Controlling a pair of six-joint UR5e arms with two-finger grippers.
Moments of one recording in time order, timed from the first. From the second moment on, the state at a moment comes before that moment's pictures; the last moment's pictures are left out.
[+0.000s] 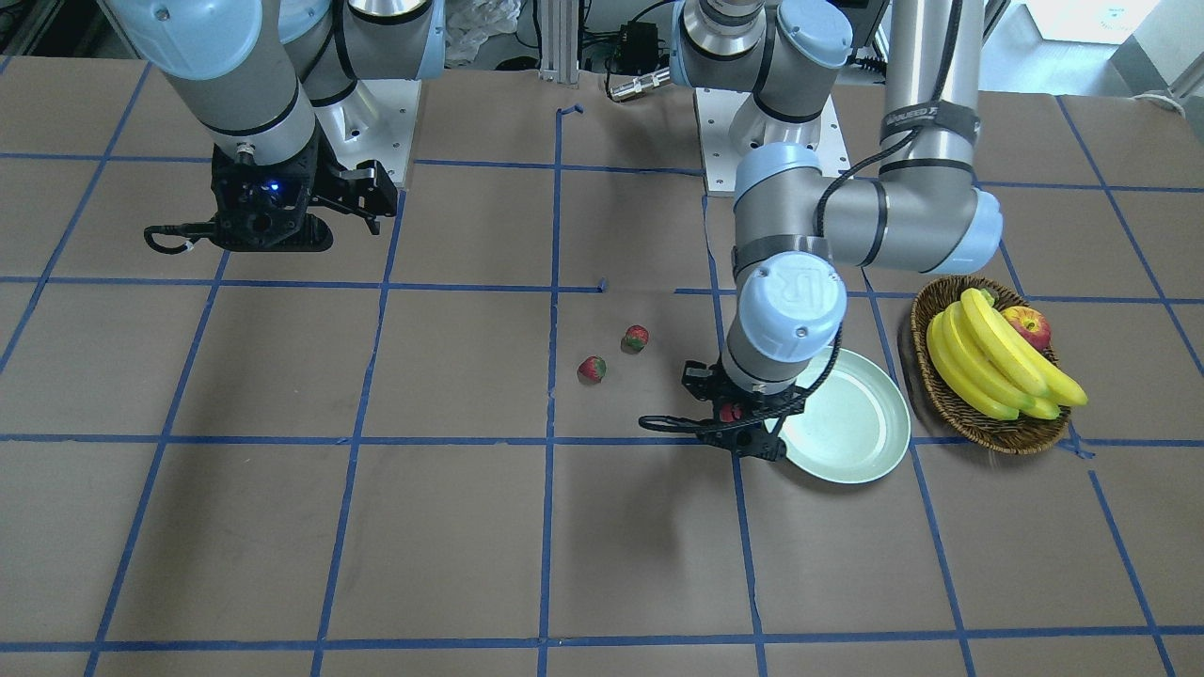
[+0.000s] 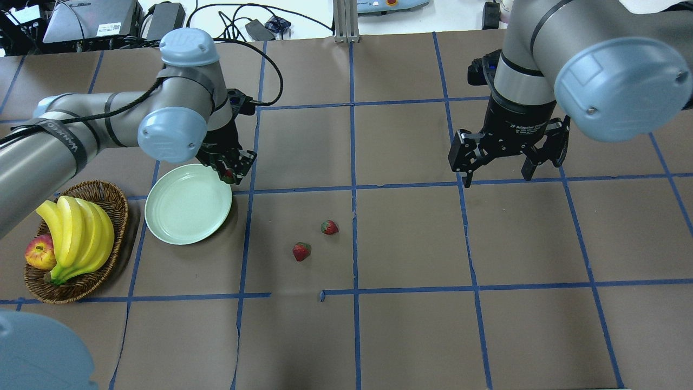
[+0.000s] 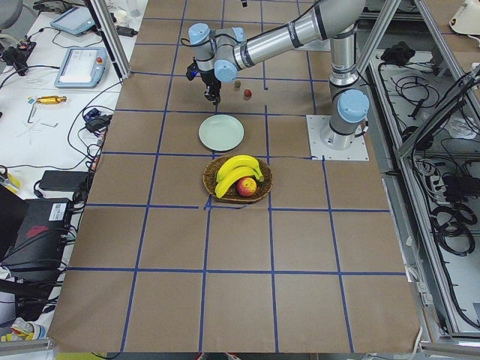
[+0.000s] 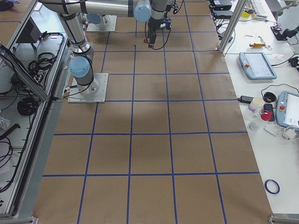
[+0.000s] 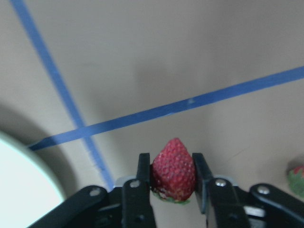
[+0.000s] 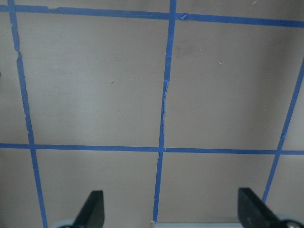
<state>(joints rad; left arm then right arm) -1.55 -1.92 -1.73 -1.22 1.69 0.30 1.63 -1.56 1.68 -1.48 -1.61 0.01</state>
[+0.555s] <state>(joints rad) -1.38 -1.92 -1.74 -1.23 1.71 0.54 1.63 -1.56 1.68 -1.48 -1.61 0.01</state>
